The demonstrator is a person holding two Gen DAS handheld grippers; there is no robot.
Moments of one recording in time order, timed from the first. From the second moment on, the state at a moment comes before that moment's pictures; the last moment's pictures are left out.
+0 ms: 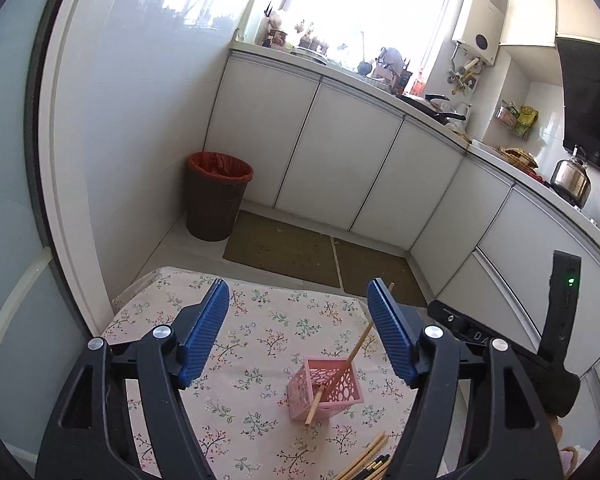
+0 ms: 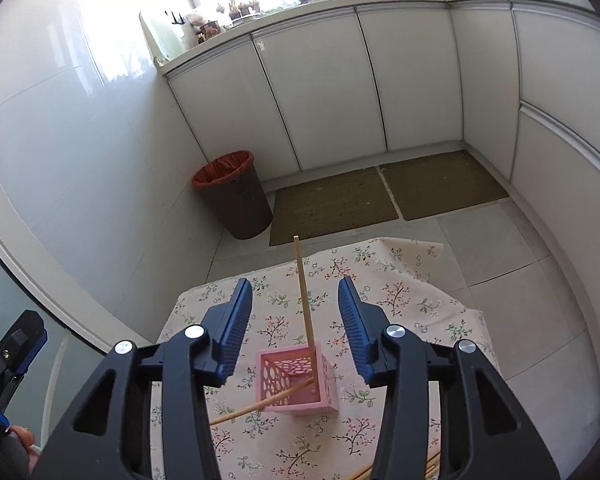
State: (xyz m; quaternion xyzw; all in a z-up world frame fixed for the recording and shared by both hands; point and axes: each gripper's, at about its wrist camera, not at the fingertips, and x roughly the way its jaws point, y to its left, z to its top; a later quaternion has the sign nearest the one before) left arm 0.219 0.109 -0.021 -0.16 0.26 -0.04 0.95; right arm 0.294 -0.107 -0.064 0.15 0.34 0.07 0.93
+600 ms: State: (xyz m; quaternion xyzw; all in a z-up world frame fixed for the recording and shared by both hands) left arm 0.178 0.080 -0.021 -0.12 0.26 -0.02 0.96; right arm 0.179 -0.128 -0.040 0.08 0.22 -0.05 0.97
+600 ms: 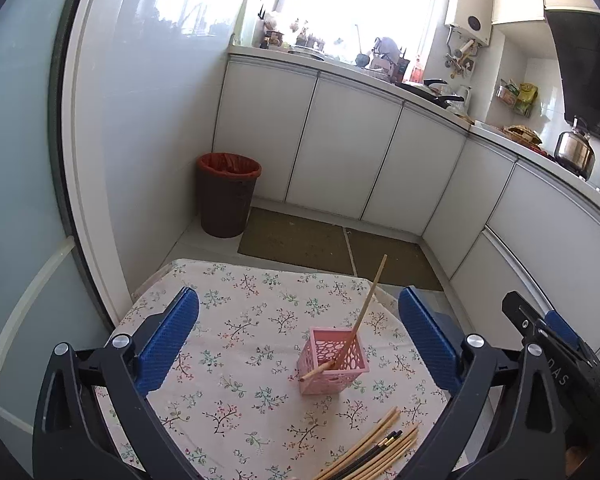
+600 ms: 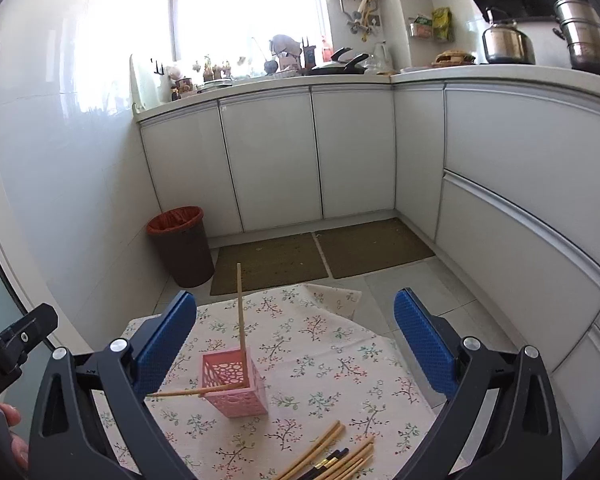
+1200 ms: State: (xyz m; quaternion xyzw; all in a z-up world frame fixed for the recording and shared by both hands) left arm 0.179 -0.032 -0.093 -0.03 0.42 -0.15 0.90; right arm 0.091 -0.278 -0.189 0.26 0.40 -0.13 0.87
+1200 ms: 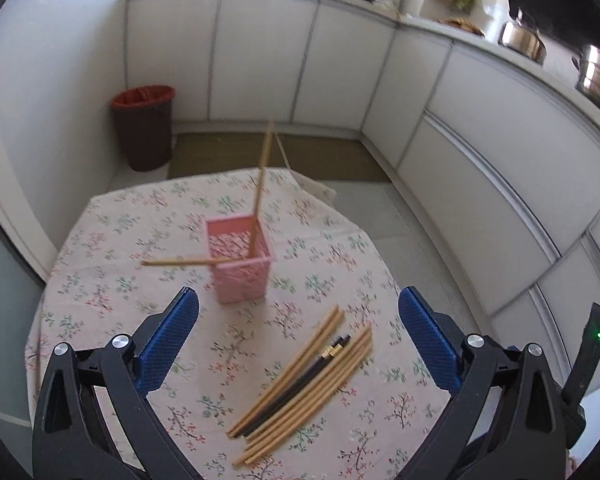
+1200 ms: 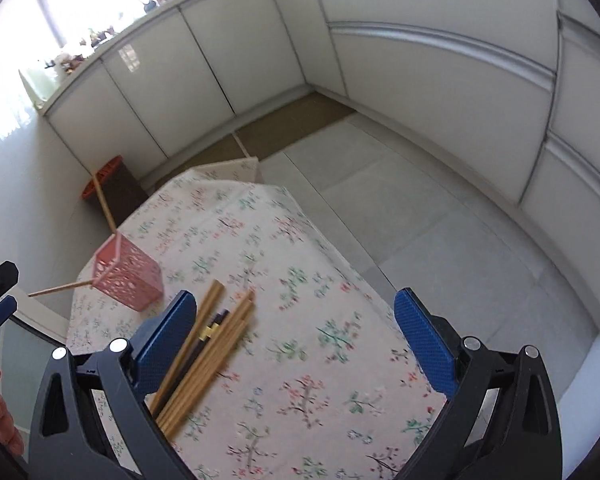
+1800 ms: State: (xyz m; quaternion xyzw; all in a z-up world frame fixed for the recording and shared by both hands) left arm 0.300 -0.121 -0.273 0.06 0.64 -0.13 0.76; right arm 0.106 -0.288 -0.258 0.37 0.49 0.00 0.79
